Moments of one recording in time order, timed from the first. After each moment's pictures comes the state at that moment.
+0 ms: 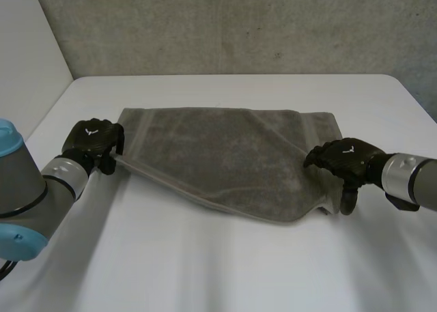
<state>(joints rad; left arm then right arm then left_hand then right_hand) 4.53 -1.97 -1.71 3.48 -1.39 3.43 1.67 -1.12 1.45 0.33 1.06 2.44 1.48 1.52 1.55 1.52 1.52 0.24 0.25 0.24 0.26 0.07</state>
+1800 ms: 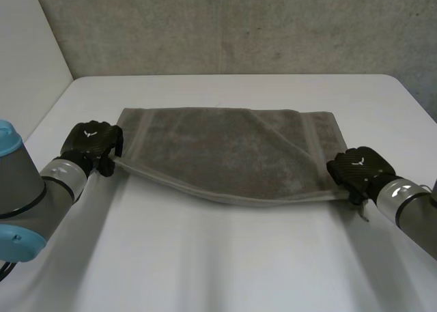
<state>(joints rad) 4.53 -1.97 -1.72 3.47 -1.39 3.43 1.68 -1.19 1.76 -0.11 1.25 2.46 1.48 1.52 1.55 1.52 1.52 0.73 0.75 0.73 0.74 0.55</state>
